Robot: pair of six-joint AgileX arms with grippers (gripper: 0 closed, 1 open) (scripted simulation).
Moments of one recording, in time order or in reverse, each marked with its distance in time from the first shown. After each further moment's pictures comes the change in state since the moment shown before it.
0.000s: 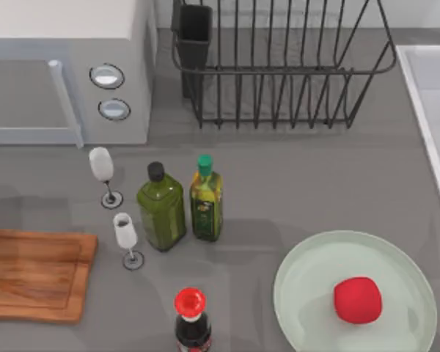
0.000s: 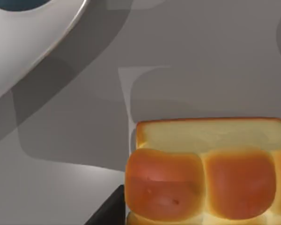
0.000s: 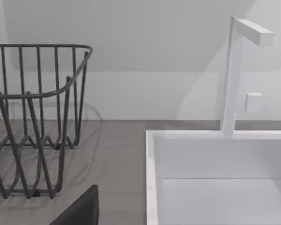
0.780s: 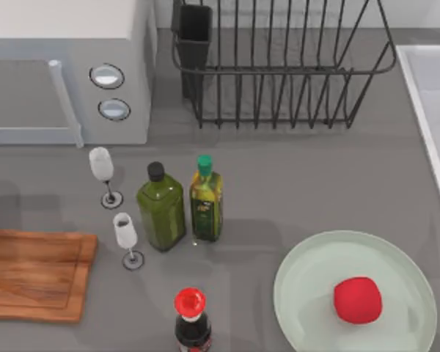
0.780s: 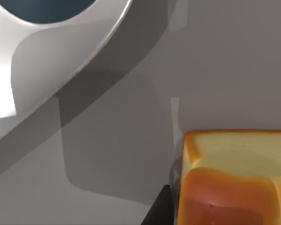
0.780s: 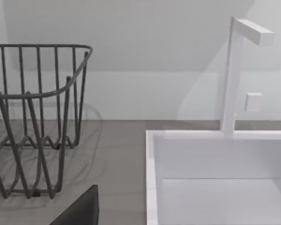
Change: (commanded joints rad) left arm 0.000 0.000 0.000 0.000 0.000 0.000; right arm 0.000 0.000 0.000 0.000 0.000 0.000
